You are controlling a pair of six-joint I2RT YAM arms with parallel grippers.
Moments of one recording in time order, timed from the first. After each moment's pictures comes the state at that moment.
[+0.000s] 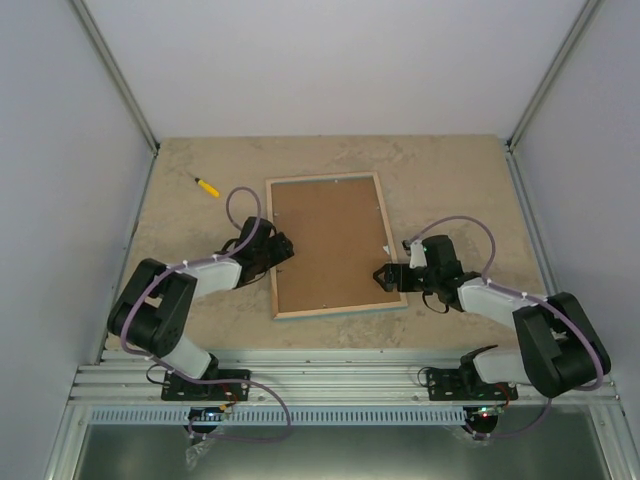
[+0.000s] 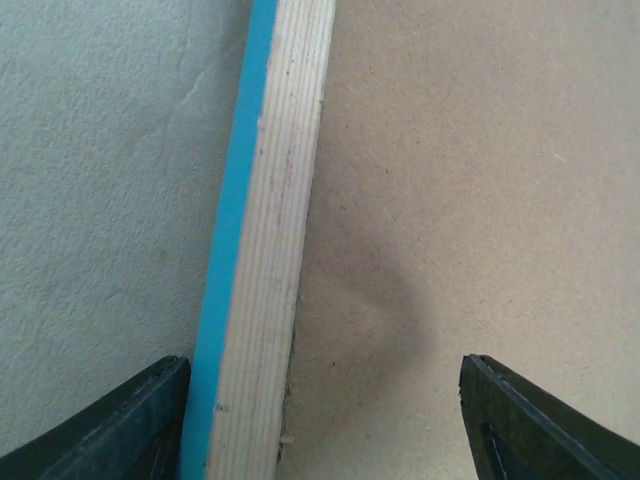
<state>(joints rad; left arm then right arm) -0.42 1.55 0.62 0.12 0.03 -0.83 0.38 1.33 0.43 0.05 -0.38 0.37</state>
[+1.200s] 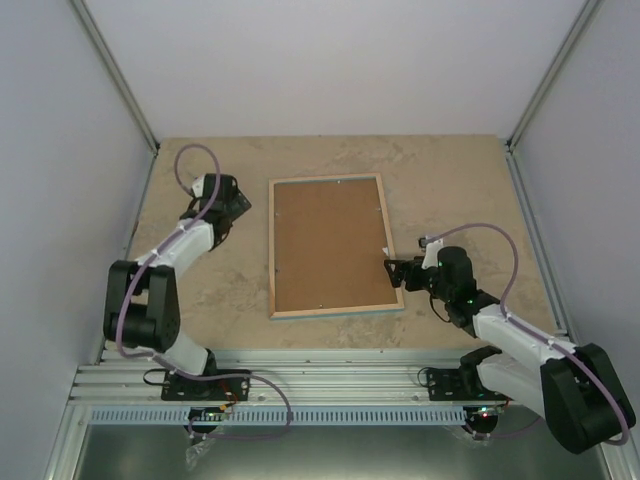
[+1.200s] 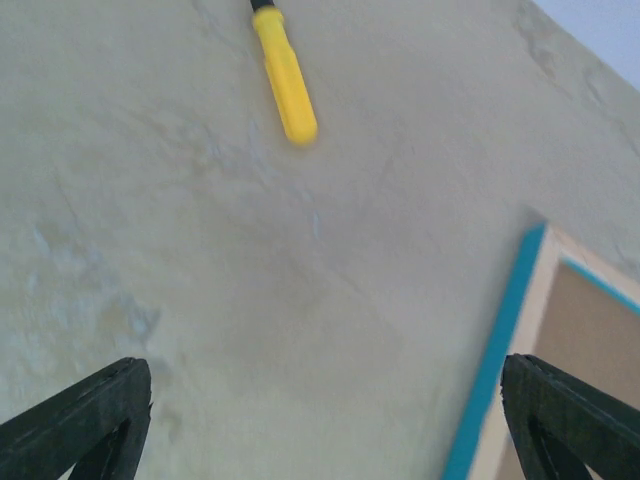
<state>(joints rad) -0.16 1.52 0.93 -0.20 -0.27 -0.72 0.40 1.05 0.29 0.20 -0.17 0.35</state>
